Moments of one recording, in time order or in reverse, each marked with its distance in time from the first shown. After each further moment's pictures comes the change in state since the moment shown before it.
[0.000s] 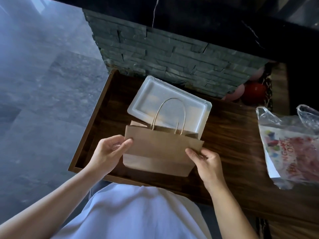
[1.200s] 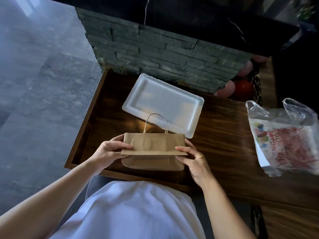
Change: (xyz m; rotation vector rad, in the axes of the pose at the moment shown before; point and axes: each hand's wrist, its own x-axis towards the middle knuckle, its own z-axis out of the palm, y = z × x) left_hand 0.013 -0.063 -0.005 -0.165 -0.255 -0.223; right_hand 0.002 0.058 0.002 0.161 -0.104 0.127
